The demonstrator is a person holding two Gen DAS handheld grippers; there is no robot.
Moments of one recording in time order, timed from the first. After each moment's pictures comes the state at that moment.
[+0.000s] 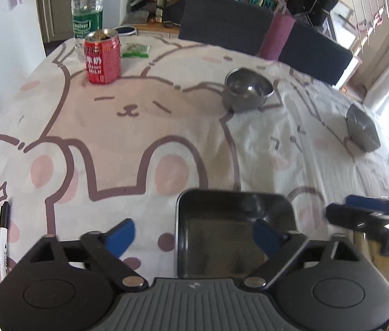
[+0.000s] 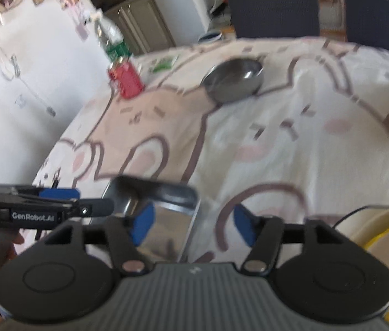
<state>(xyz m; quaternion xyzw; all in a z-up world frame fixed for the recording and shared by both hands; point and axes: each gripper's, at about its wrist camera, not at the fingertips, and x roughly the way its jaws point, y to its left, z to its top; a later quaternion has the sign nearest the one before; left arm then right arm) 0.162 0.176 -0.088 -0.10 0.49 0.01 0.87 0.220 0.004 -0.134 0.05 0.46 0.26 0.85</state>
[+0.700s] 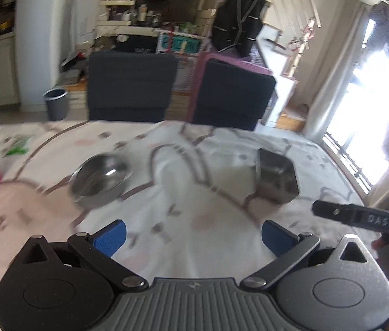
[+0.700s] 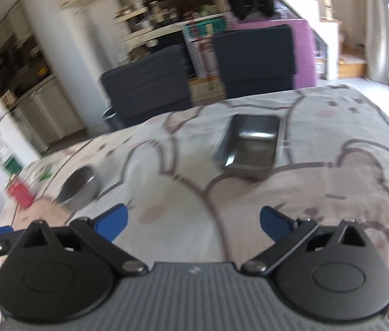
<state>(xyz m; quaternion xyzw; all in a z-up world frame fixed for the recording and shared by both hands) 0.252 0.000 -0.035 -0.07 0.38 -0.11 0.92 0.271 -0.205 -0.106 0.14 0.37 0.06 0.92</state>
